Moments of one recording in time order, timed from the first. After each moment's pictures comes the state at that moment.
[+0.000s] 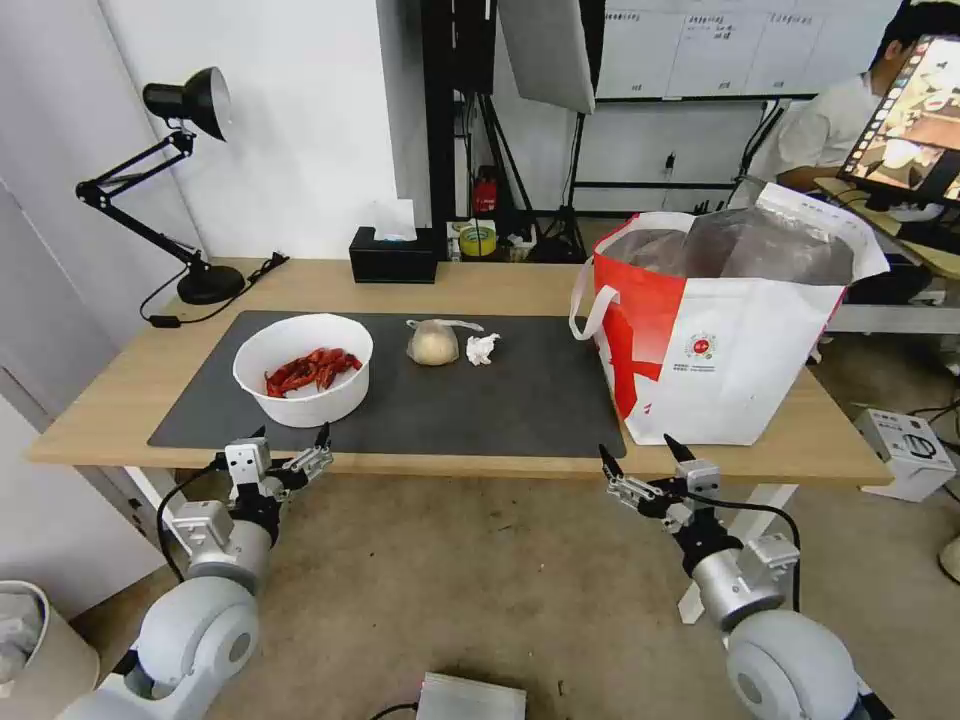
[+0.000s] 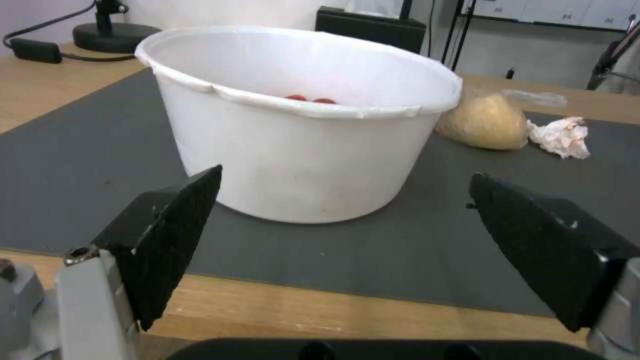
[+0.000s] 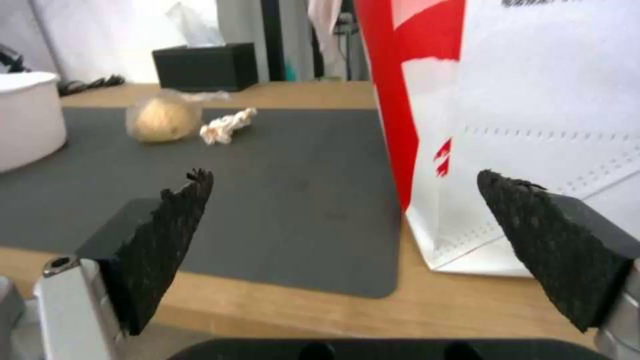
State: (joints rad) left arm 1.42 -0.95 -0.44 -2.07 -0.67 0.09 -0.36; right arm -1.50 1.01 0.40 2.13 0.50 -0.04 0.18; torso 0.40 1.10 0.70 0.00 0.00
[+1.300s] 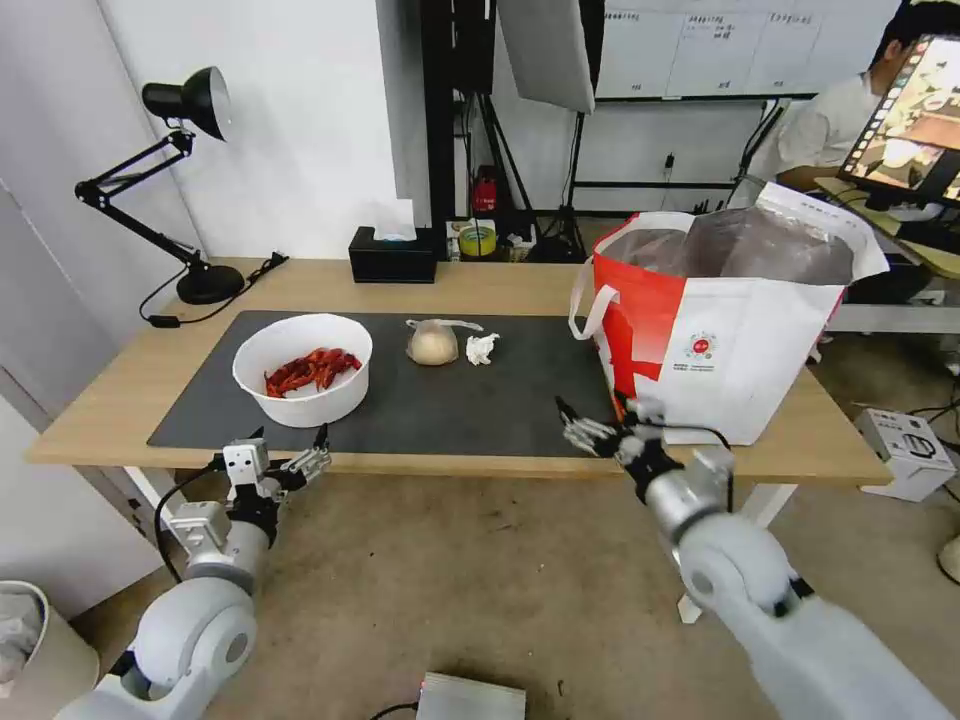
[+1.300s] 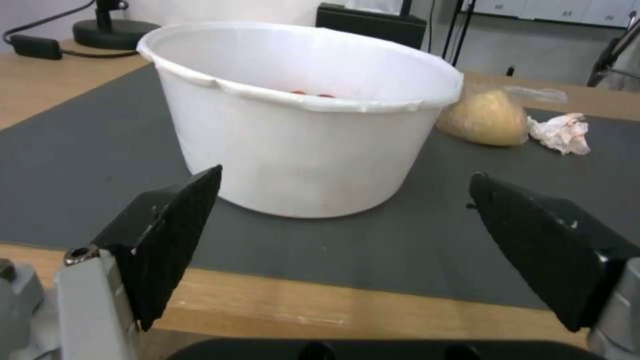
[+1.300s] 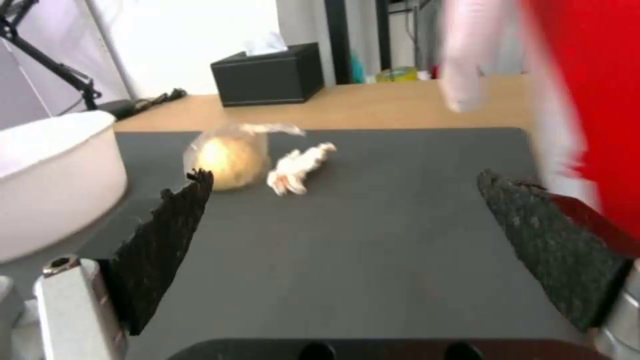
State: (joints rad) left arm 1.43 -0.95 -0.45 -2.08 -0.67 0.10 -0.36; right arm -0.96 0.98 0.10 1.93 0.78 -0.23 0.23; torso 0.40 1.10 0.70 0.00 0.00
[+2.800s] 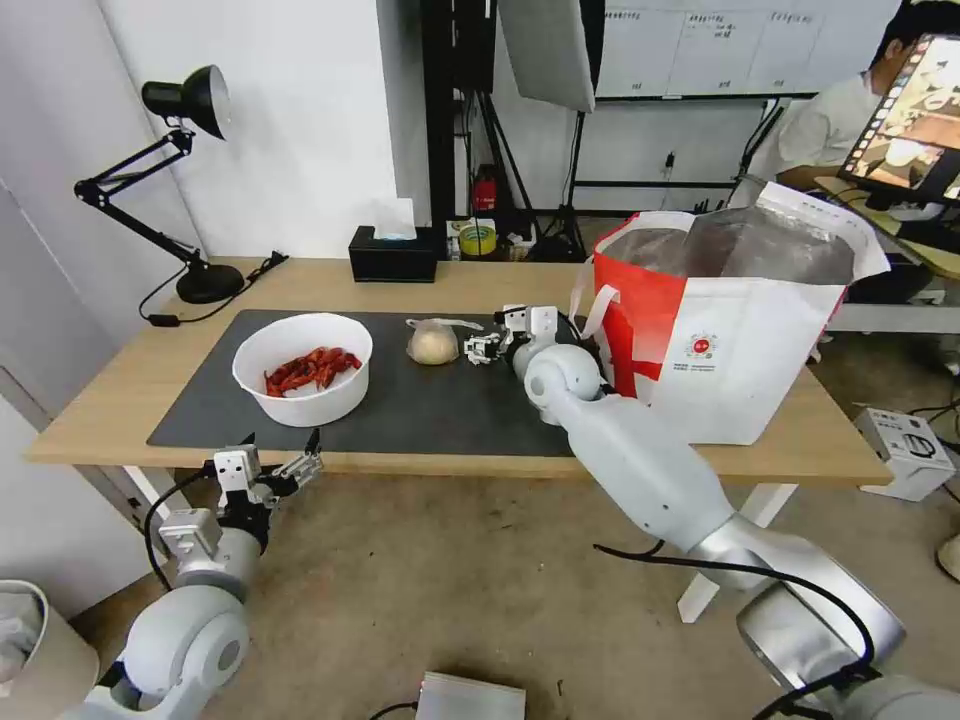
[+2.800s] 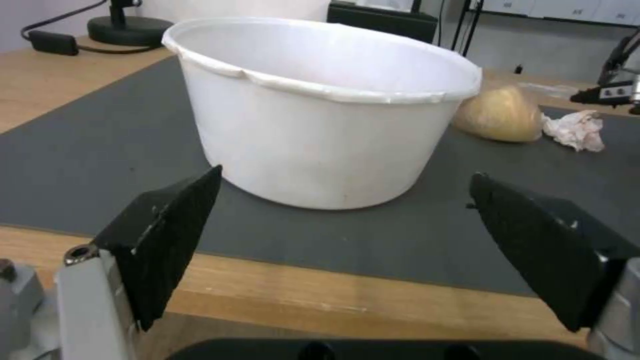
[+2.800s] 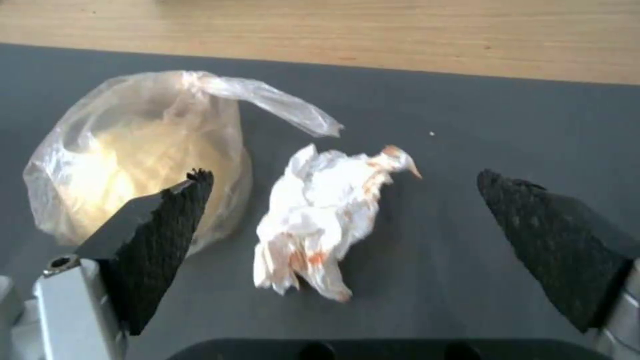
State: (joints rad) left arm 1.46 -0.96 -0.48 -2.08 -0.67 0.09 -0.35; right arm -0.29 1.35 -0.22 1.18 0.88 -0.51 0.33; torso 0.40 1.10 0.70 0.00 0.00
